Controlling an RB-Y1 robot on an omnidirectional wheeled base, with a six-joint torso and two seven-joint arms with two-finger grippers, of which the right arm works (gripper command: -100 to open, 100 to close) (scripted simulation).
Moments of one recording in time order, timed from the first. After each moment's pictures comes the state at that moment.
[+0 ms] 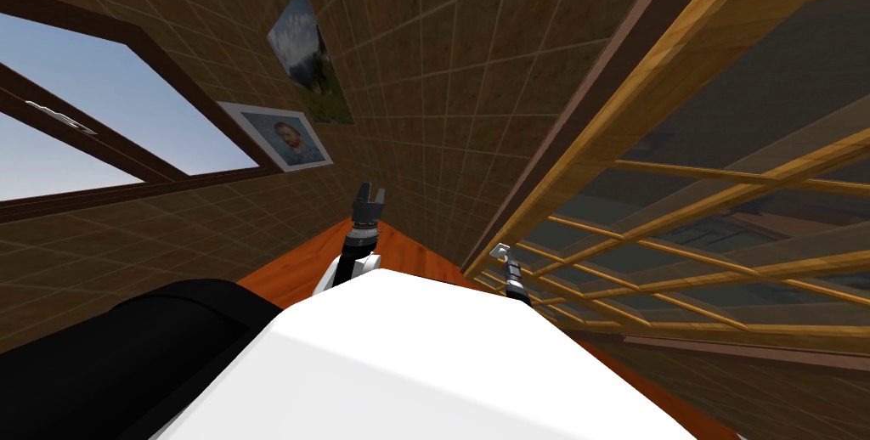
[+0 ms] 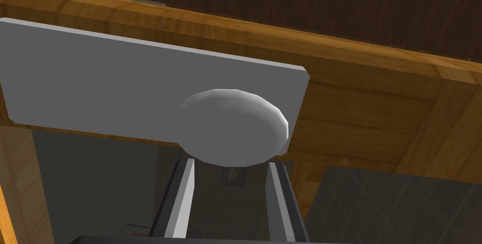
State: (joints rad) arm -0.01 -0.30 -0.13 -0.54 -0.13 -0.98 -0.11
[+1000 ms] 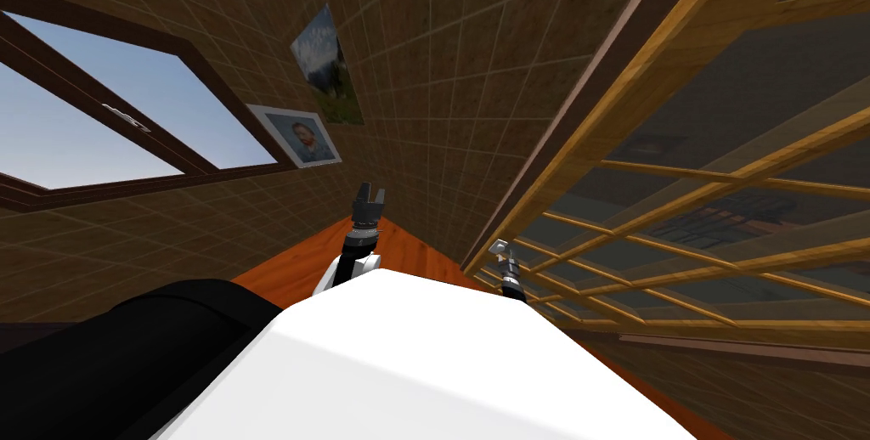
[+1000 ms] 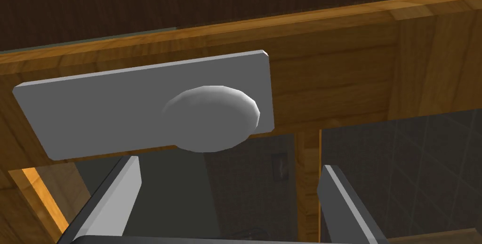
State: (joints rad) arm -0.02 -0.28 -0.09 -0.56 -0.21 -0.96 -0.35
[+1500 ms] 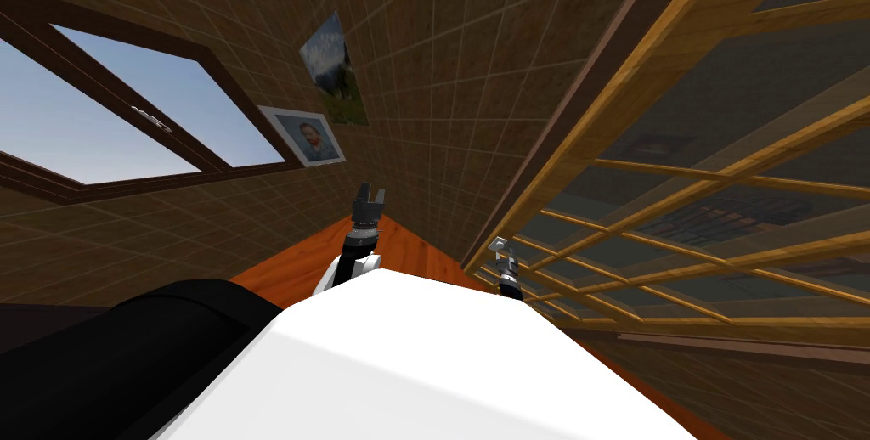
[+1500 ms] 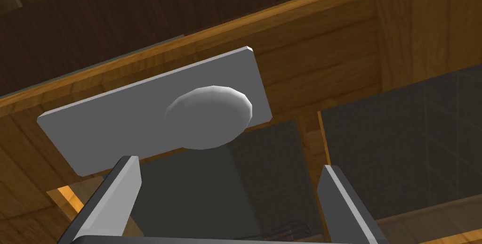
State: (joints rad) arm -0.04 -0.26 -0.08 -0.56 -0.26 -0.95 -0.48
